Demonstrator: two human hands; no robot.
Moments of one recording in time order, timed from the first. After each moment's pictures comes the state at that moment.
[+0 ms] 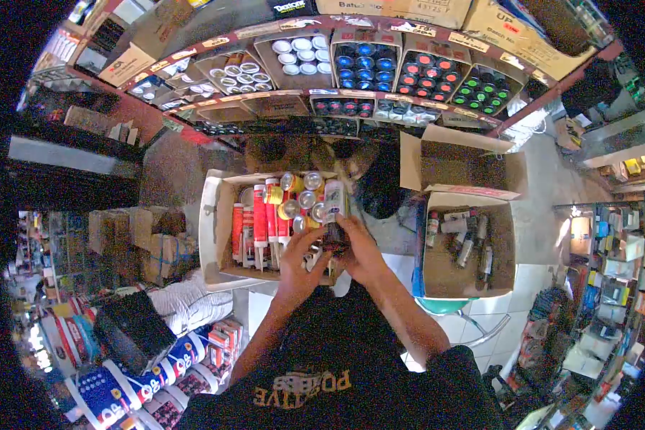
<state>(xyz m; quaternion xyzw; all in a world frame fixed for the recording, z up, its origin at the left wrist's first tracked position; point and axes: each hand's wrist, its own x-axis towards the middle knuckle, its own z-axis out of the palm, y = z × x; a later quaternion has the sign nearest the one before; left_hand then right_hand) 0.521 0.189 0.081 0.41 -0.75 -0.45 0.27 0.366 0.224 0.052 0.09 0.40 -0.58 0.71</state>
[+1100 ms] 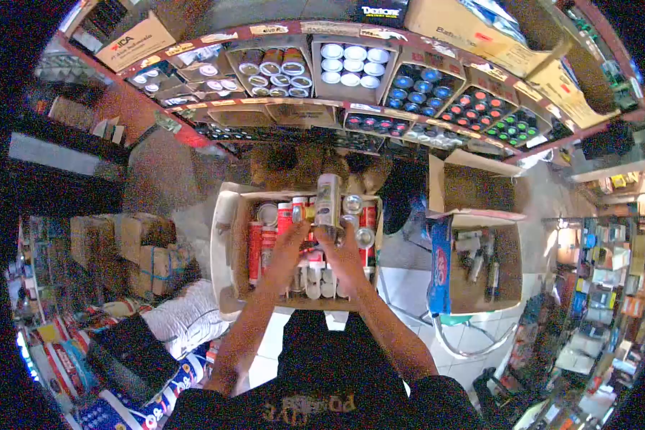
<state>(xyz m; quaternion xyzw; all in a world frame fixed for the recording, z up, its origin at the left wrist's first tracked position) 0.622 0.030 0.027 0.49 -0.36 -0.77 0.20 0.499 0.105 -0.015 -0.18 0.65 -0.53 0.51</state>
